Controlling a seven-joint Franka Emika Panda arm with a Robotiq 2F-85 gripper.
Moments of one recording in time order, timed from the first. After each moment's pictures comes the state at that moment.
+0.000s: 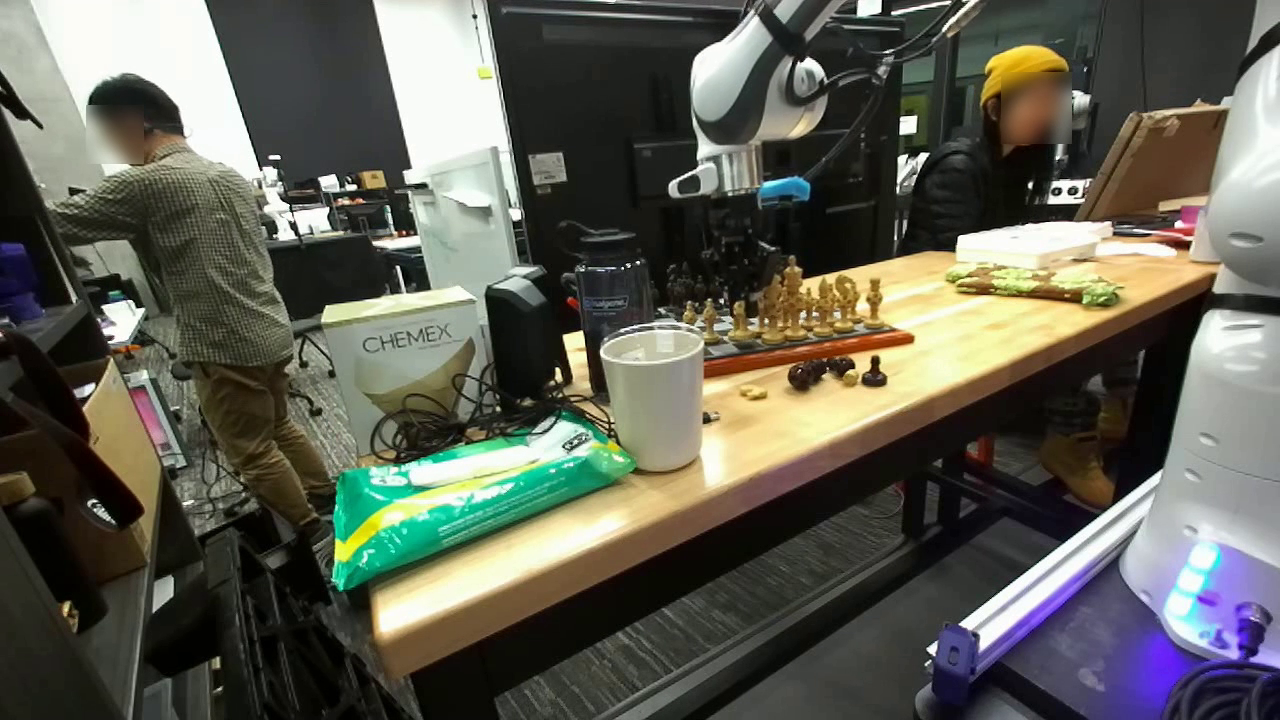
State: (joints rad) arm 0.08 0.04 0.10 -2.19 -0.02 2.18 -1.54
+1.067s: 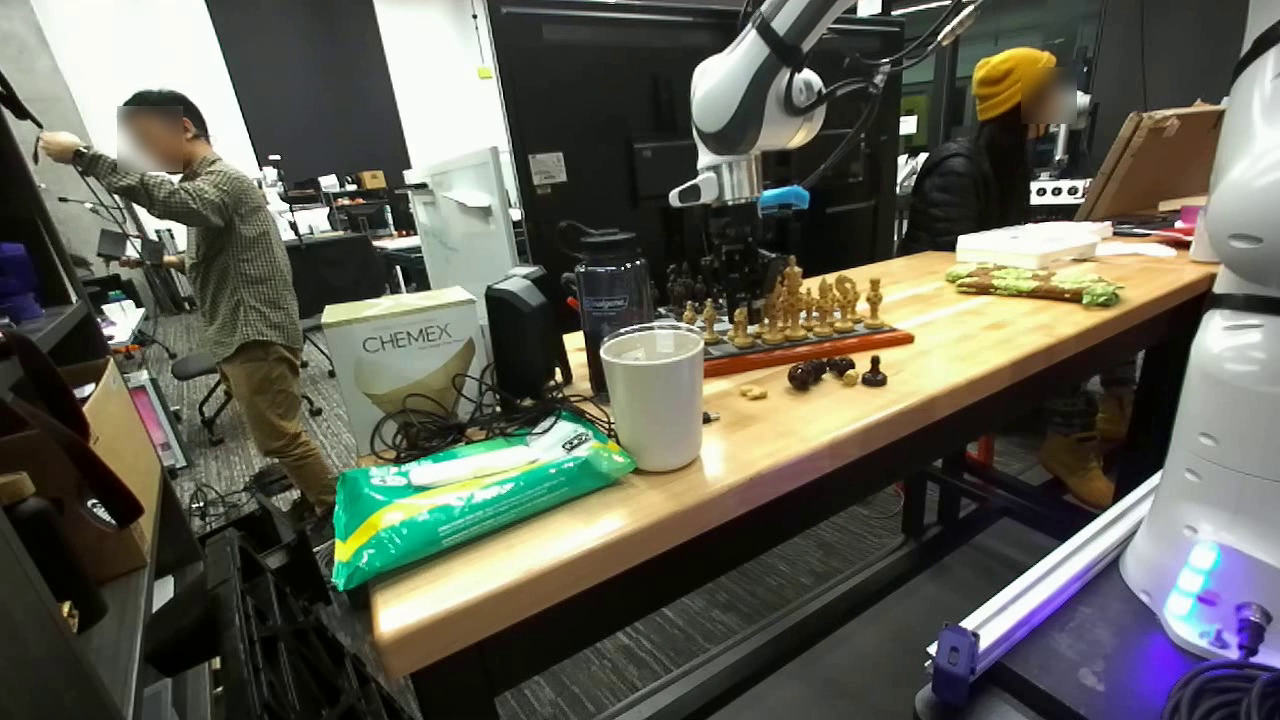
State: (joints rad) arm 0.08 0.07 0.10 -2.19 -0.02 2.20 -1.55
